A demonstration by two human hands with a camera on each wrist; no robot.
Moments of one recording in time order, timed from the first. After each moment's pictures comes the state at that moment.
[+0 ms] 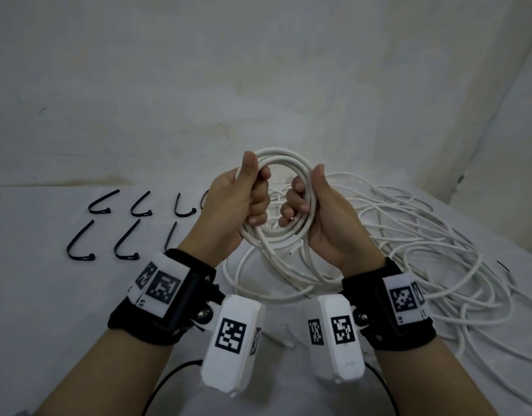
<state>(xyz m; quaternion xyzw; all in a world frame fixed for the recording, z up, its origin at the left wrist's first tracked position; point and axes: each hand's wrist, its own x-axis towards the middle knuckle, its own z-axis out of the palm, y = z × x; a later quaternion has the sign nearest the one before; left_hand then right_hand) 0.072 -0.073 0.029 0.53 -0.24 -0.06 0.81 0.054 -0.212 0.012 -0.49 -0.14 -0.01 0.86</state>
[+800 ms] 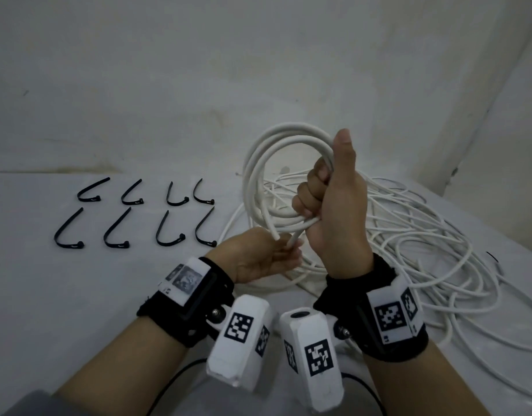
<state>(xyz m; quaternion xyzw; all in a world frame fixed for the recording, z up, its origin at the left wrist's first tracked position) 0.068 -0.101 -0.022 0.55 -0.03 -0.36 0.75 0.027 -0.191 0.031 -0.47 -0.04 -0.24 0.85</state>
